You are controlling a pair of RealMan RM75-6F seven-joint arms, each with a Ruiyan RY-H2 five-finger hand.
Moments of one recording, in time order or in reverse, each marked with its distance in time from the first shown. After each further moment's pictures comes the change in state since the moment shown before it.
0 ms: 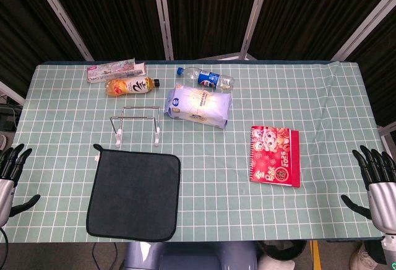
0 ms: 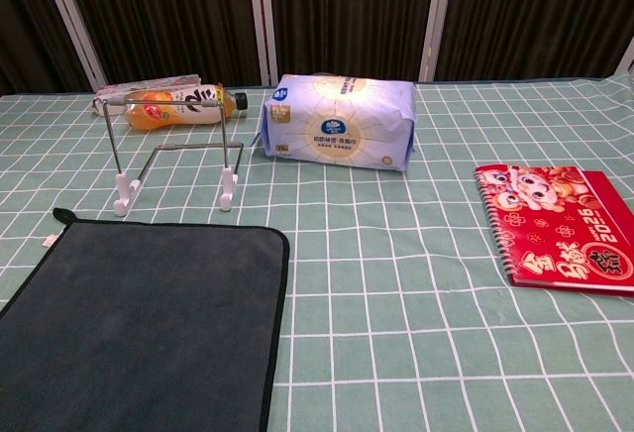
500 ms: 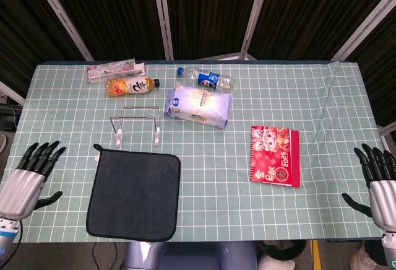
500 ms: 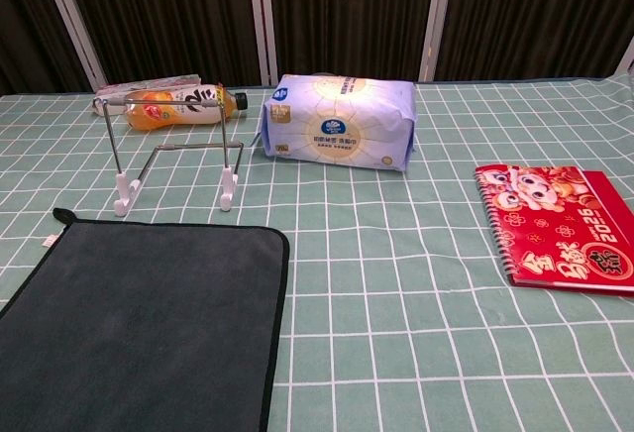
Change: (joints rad) left arm -0.150 -0.008 -0.001 0.020 0.138 -0.163 -0.005; right arm 0.006 0.007 0.013 -0.022 0.038 -0.020 -0.023
